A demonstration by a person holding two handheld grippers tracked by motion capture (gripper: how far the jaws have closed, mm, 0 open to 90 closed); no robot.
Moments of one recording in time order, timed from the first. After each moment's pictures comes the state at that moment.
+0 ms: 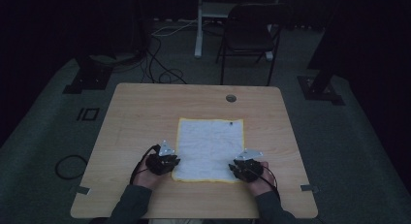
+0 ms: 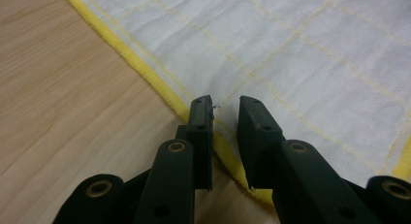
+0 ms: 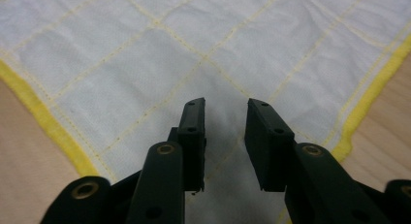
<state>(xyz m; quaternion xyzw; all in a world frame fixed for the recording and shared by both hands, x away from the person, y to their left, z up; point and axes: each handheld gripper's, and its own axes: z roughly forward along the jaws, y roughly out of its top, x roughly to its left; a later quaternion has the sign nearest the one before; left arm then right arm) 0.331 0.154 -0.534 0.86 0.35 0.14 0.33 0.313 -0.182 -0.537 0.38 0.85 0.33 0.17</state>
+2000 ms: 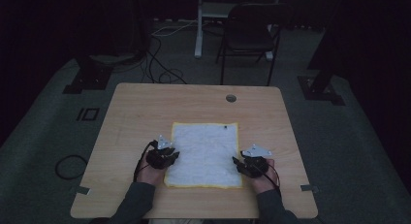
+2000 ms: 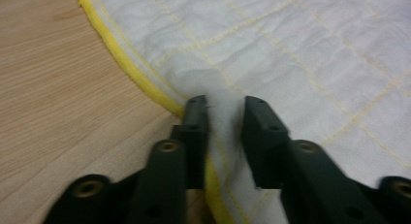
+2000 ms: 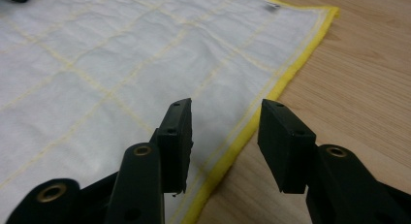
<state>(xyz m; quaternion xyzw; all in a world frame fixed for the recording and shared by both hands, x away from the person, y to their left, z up) 0.351 0.154 -0.540 0.82 0.42 0.15 0.36 0.320 -0.198 -0.533 0.41 0.80 0.37 0.22</state>
